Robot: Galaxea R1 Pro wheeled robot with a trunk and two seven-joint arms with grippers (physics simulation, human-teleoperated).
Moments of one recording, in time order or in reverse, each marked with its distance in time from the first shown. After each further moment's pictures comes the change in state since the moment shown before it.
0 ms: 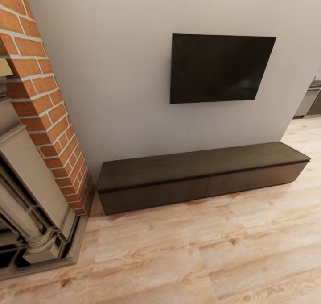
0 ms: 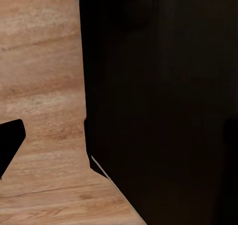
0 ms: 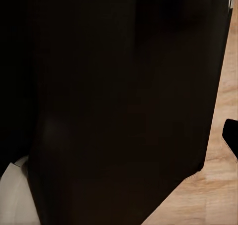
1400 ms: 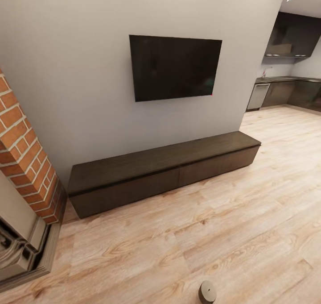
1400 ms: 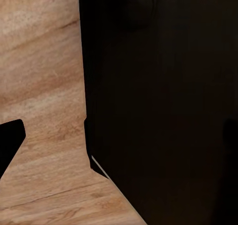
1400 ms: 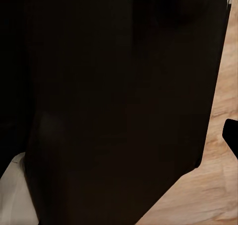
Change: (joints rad) left arm 0.000 0.000 -0.001 0.000 -0.001 0.000 0.000; right arm 0.000 -0.003 0.001 0.000 0.003 0.012 0.000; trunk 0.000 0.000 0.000
